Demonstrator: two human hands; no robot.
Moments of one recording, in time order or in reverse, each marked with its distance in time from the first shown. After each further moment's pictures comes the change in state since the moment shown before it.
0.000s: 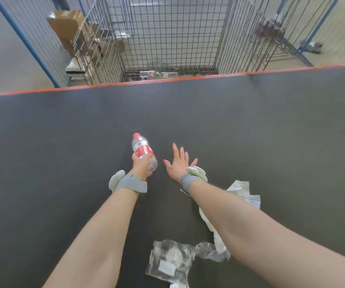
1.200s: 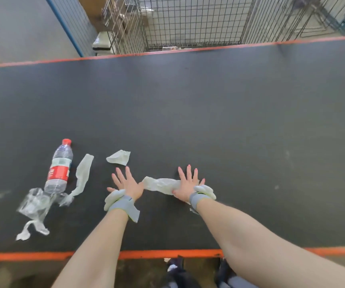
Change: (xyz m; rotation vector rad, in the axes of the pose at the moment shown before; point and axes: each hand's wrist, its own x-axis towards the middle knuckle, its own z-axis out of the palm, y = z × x) left_hand -0.087 -0.182 -0.162 1.197 0.245 0.012; right_hand -0.175 0.052 0.128 -0.272 -0.345 -0.038
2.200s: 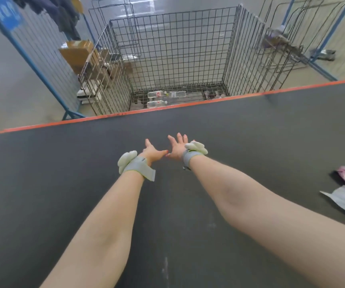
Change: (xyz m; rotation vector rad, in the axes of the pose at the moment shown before) left_hand 0.200 0.325 -0.194 -0.363 -0.227 0.254; right_hand 0.255 -0.052 -0.342 -0.080 0.300 -0.075
